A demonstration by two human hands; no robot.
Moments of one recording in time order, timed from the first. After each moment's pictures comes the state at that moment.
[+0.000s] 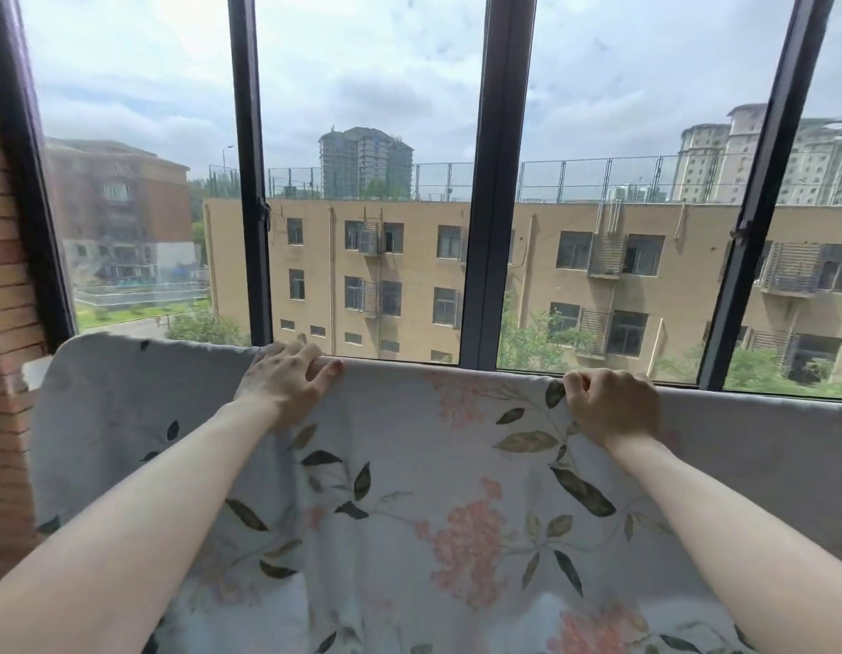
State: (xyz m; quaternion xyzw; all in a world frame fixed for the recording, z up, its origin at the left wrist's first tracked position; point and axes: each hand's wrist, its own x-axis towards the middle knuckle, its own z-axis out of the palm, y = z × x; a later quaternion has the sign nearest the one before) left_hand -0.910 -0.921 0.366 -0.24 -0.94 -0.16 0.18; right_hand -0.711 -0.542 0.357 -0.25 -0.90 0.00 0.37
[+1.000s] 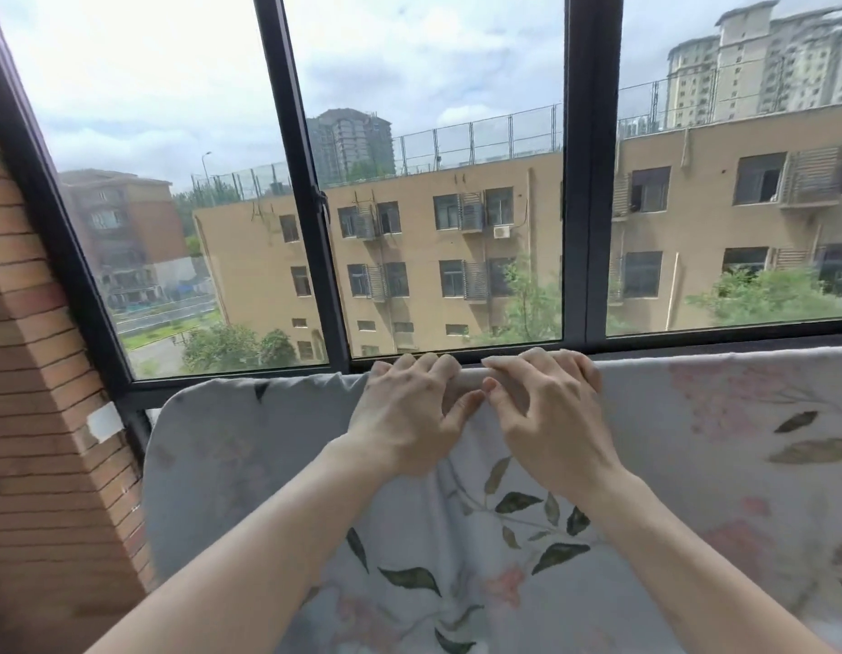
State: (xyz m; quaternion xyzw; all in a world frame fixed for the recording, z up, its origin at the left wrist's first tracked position) left_hand -1.003 -1.015 0.366 -0.42 -0.87 -0.09 0.22; right_hand -0.907 -0.853 0.330 -0.10 -0.89 0.15 0.42
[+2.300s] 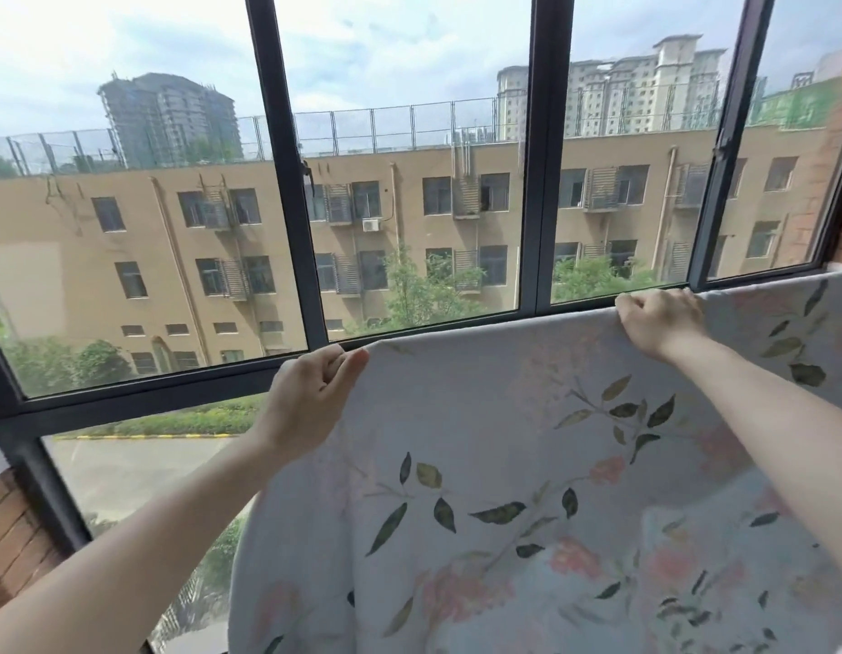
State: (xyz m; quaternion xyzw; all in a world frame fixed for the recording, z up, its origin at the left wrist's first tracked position) left_hand -1.211 -1.276 0.335 -0.49 -0.75 -0.42 0.17; right_hand -0.940 -0.920 0.378 -0.47 -0.81 0.12 0.32
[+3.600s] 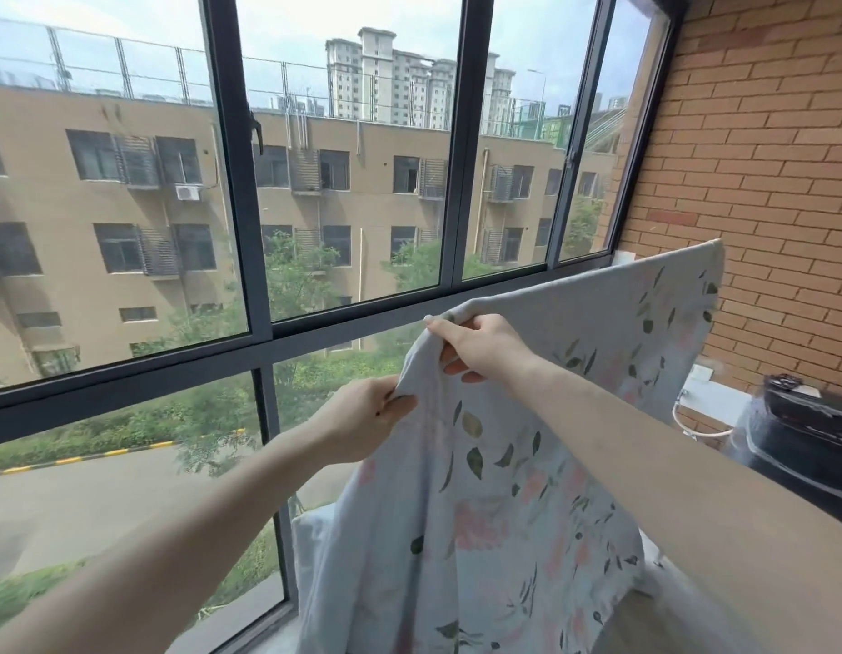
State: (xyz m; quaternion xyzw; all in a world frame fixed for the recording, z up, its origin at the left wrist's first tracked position) left_hand -1.304 -1.325 0.286 -0.70 -0.64 -0.28 -0.11; right_hand -1.127 -1.247 0.368 -0.49 -0.70 0.41 0.32
